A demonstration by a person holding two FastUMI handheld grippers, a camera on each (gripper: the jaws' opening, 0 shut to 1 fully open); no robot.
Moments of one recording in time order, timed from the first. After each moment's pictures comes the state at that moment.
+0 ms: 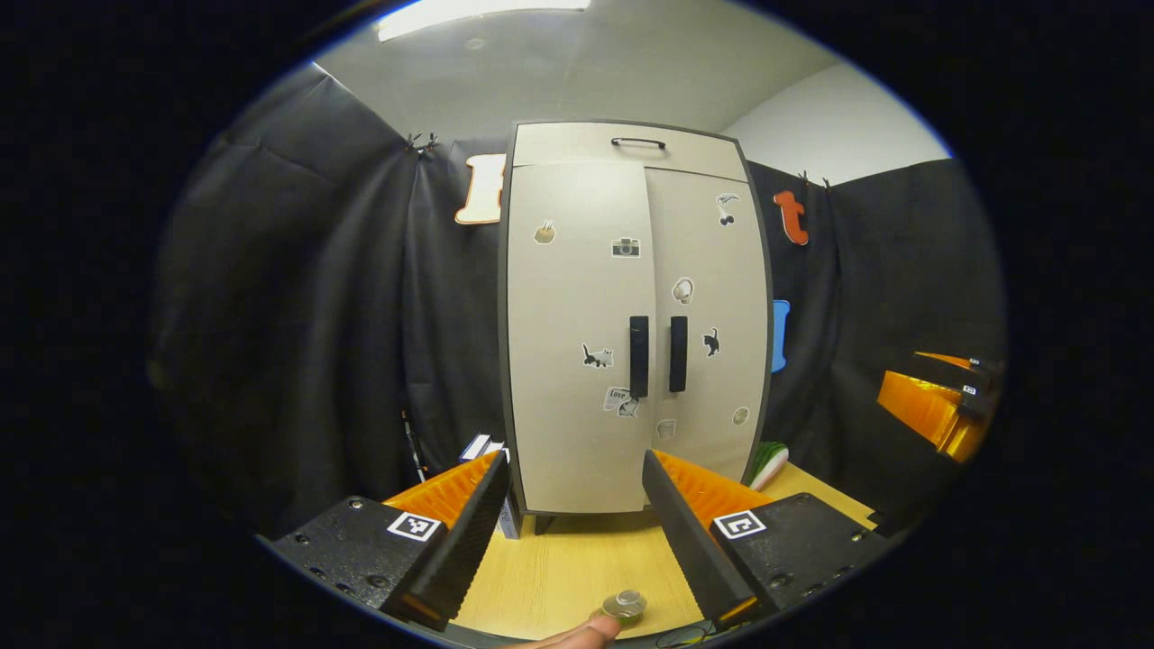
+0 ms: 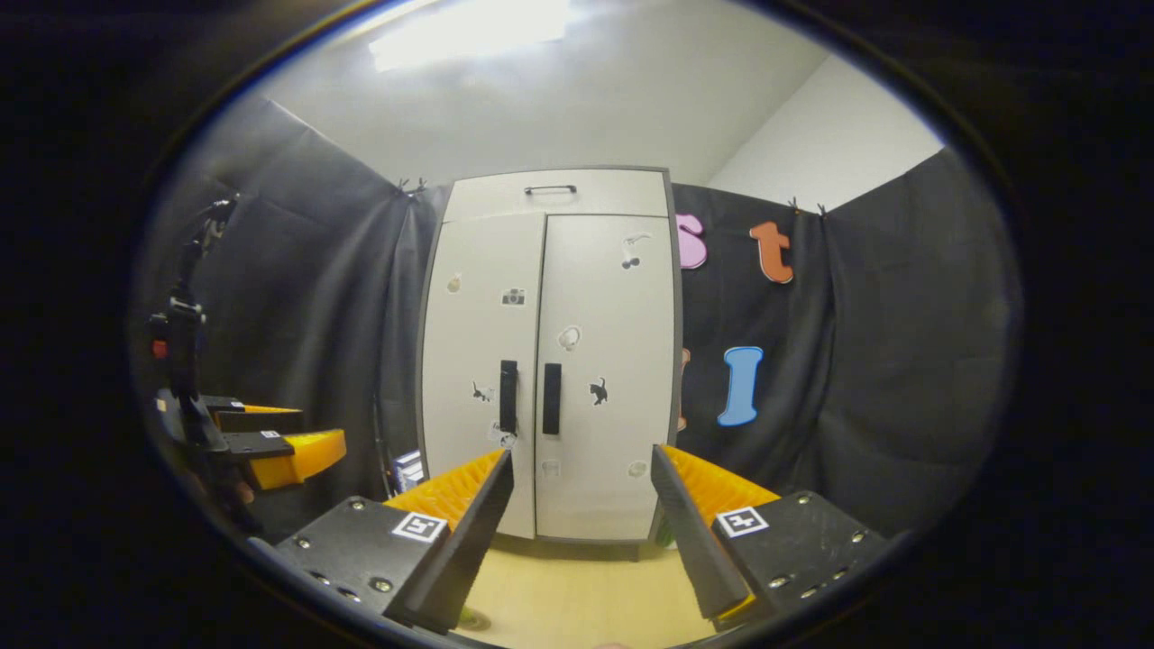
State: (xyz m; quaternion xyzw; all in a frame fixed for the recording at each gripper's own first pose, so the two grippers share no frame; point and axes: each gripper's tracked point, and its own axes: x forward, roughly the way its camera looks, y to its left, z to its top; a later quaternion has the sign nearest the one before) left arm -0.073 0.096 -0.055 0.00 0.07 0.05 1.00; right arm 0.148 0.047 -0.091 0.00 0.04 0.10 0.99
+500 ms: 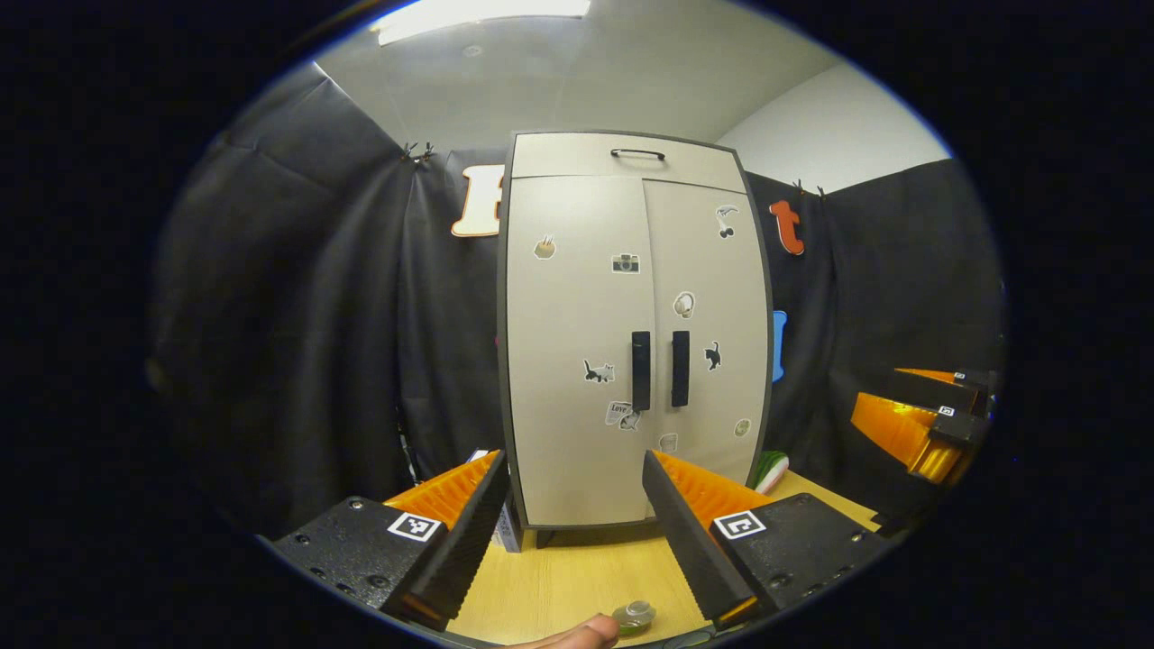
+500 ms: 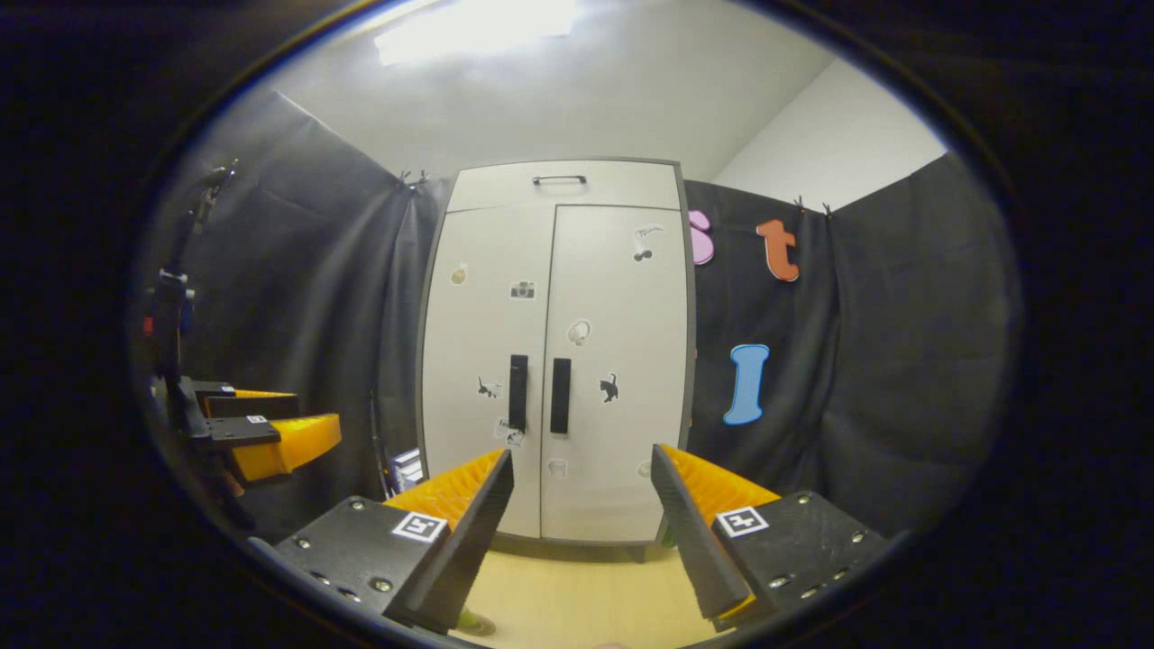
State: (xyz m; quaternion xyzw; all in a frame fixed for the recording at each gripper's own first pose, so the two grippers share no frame) left arm -0.058 0.106 -0.044 0.00 0.04 0.03 1.00; right arm 0.150 0.048 -0.093 -0.01 0.04 0.09 0.99
